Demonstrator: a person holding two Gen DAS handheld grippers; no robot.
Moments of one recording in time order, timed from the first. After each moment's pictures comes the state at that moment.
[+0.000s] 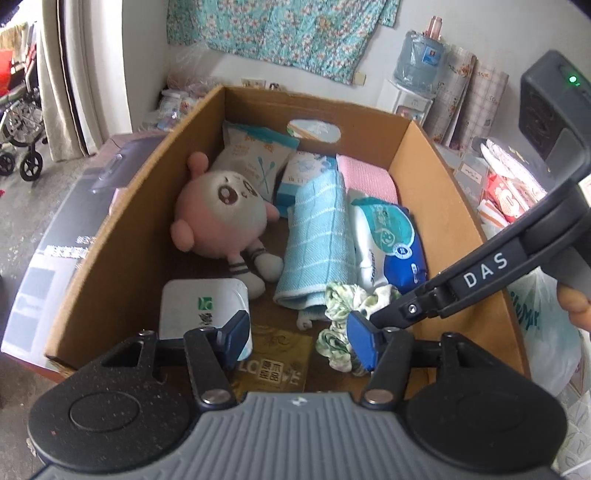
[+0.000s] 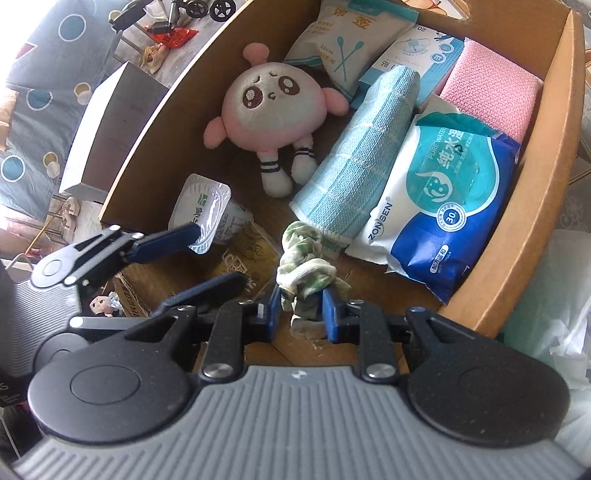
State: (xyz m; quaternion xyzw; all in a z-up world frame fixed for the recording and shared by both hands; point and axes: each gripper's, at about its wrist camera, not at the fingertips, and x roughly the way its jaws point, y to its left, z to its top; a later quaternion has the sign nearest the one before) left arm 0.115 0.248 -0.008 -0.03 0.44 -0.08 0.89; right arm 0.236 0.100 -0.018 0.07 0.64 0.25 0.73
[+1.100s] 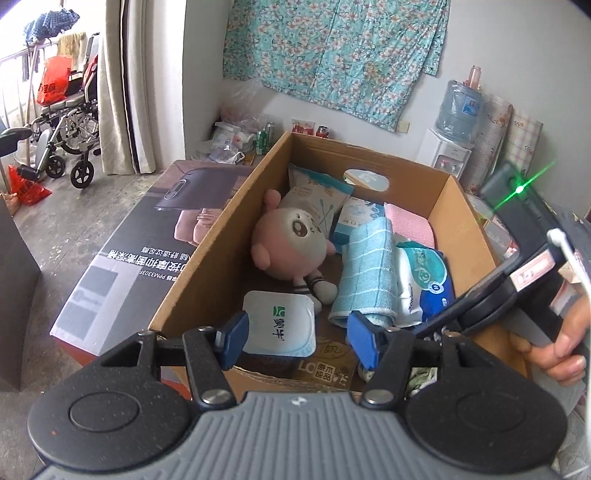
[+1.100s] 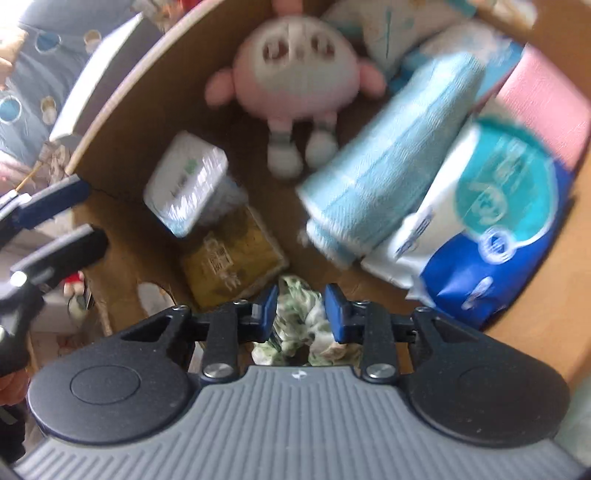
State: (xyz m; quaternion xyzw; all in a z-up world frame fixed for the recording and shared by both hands) left arm 0.073 0.280 0.023 -0.05 0.38 -0.01 0.92; right arm 0.238 0.127 -0.039 -0.01 0.61 0.28 0.74
